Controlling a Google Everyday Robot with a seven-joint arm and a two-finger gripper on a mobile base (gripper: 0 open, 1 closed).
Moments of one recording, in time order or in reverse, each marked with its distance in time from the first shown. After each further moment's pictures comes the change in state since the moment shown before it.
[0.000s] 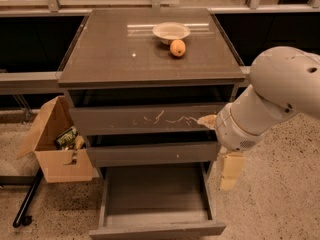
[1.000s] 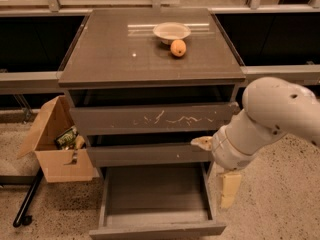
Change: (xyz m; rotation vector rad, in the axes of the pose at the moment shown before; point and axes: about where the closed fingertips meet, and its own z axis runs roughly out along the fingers) arm 0.014 0.024 0.054 -0.091 -0.057 -0.093
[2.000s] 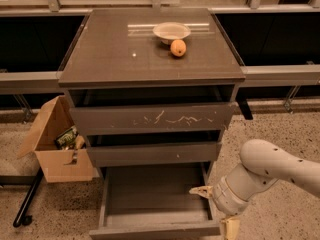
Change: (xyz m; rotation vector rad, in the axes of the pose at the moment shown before) arm 0.062 0.079 0.149 -0.210 -0.211 -0.040
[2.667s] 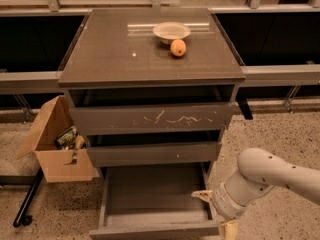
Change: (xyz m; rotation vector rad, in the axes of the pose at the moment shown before) arm 0.028 -0.004 0.023 0.016 0.035 0.016
